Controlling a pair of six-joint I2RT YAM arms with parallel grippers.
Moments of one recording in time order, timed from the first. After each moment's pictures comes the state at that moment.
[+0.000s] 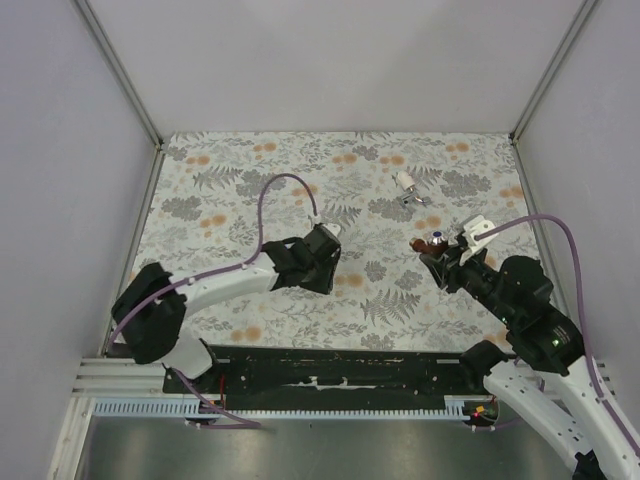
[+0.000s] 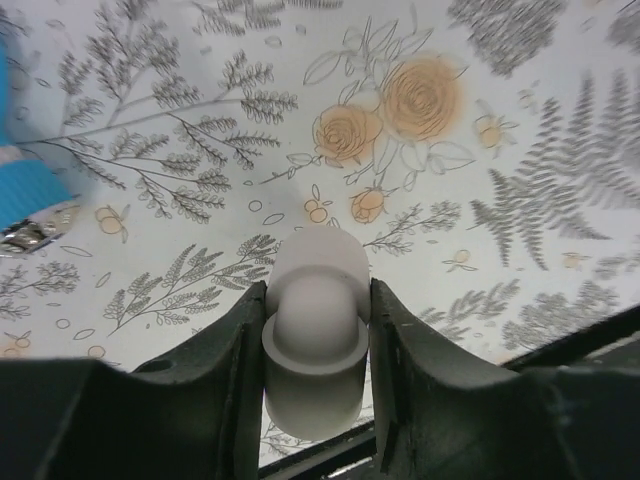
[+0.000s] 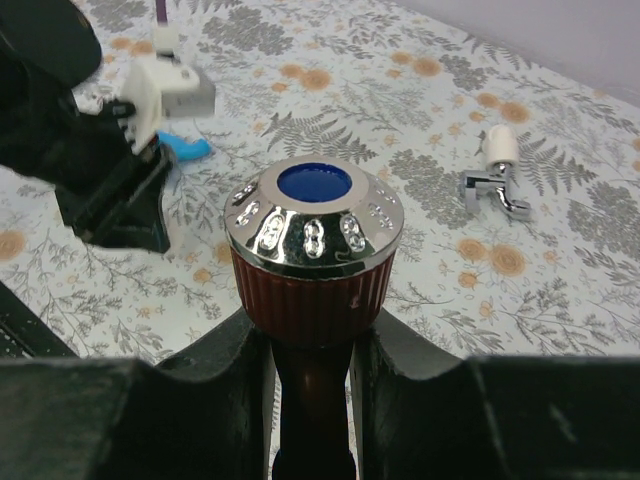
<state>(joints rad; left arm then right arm) -0.95 1.58 1.00 -0.50 -0.17 -0.53 0.55 0.44 0.79 -0.54 -0.03 -0.03</state>
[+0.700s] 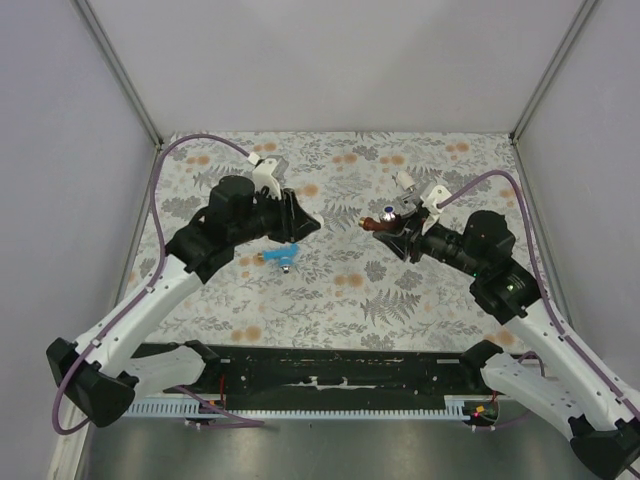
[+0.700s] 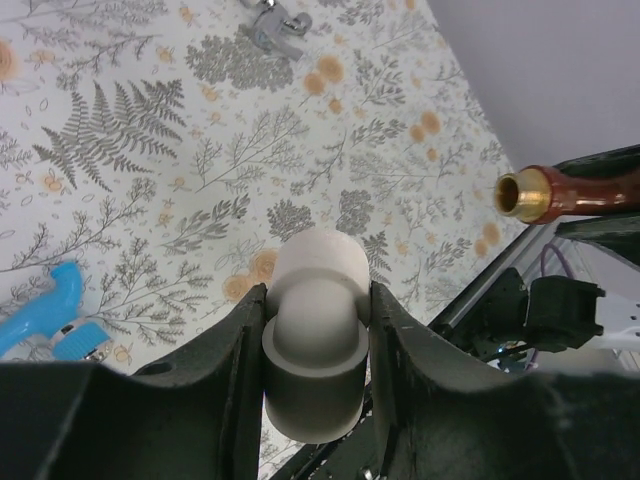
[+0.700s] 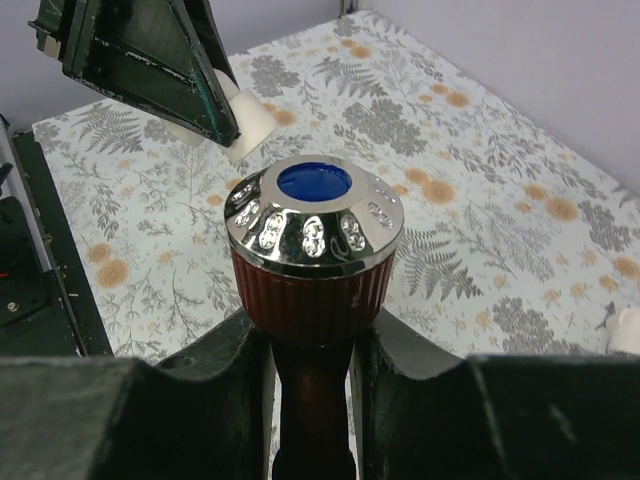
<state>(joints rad) -0.62 1.12 1.11 -0.42 0.23 -0.45 0.55 0.79 0.85 -0.16 -0.39 -0.06</state>
